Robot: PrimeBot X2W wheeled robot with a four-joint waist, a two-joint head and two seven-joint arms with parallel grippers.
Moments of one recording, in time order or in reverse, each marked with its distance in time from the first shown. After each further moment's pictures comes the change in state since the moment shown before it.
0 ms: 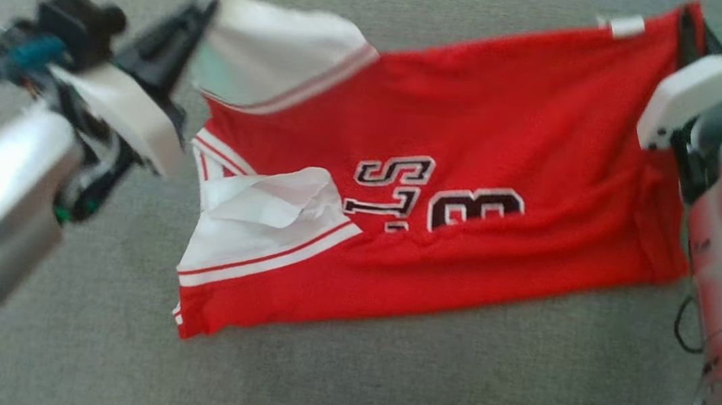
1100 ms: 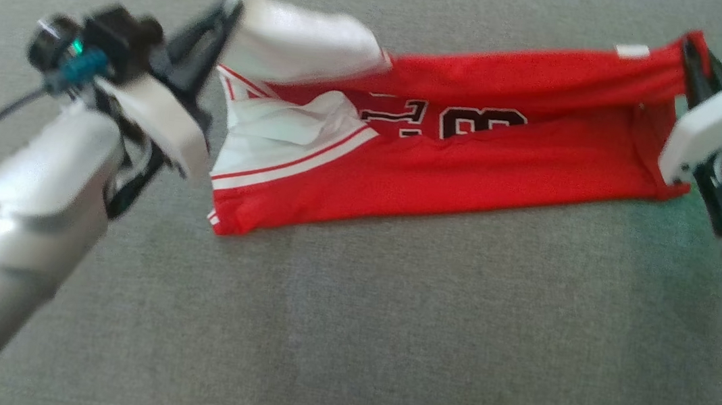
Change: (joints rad) left arm -0.086 -0.171 -0.059 0.369 0.100 -0.119 -0.193; right arm 0.009 -0.198 0.569 0.050 0.520 0.000 -0.077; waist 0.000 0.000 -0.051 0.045
